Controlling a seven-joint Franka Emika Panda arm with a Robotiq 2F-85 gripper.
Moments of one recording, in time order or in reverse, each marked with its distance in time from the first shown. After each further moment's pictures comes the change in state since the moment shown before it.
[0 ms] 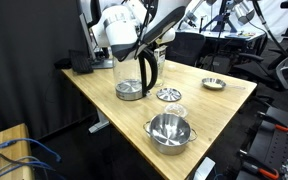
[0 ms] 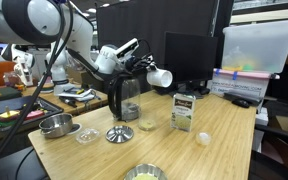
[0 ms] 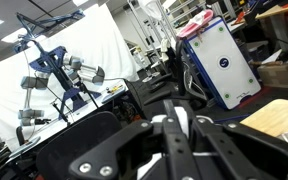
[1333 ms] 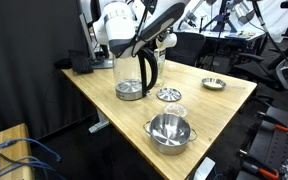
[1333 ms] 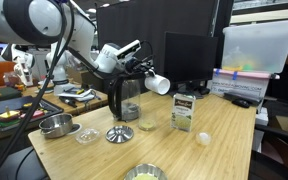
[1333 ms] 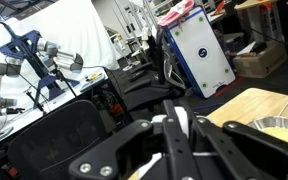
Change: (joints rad) arm -0.022 0.000 0.018 0.021 0.108 0.002 0.010
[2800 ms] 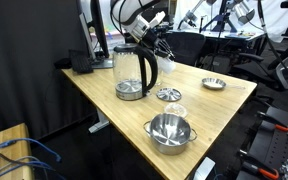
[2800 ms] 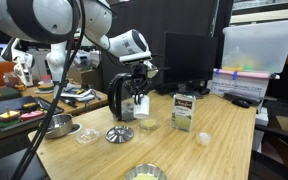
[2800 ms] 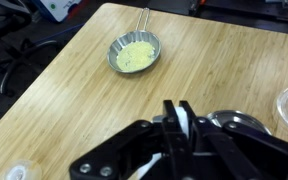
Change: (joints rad) arm -0.213 -0.025 0.080 0.111 0.756 0.102 0.312
